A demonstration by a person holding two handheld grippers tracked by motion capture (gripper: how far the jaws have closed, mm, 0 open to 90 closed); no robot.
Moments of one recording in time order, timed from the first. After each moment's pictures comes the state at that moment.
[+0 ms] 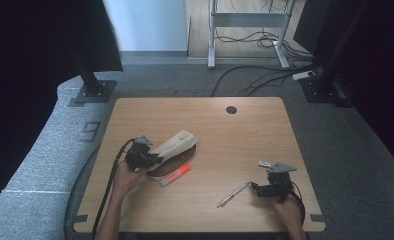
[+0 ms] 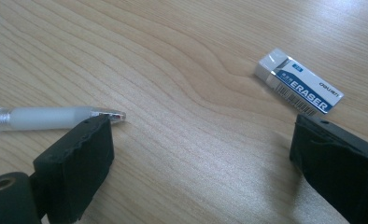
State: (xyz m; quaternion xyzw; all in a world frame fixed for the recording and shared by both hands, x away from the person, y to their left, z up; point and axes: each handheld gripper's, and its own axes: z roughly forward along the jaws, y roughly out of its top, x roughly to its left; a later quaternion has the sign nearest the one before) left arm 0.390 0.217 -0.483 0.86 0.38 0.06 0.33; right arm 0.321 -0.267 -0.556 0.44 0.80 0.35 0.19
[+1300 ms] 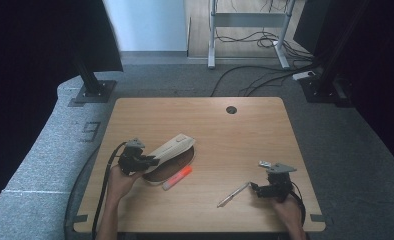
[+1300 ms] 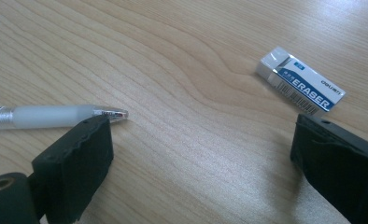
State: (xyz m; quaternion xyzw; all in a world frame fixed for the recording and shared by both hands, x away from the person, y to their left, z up) left arm 0.376 0.234 -0.478 0.85 0.37 0.05 0.37; right arm 0.320 -0.266 -0.556 0.44 0.80 0.35 0.18
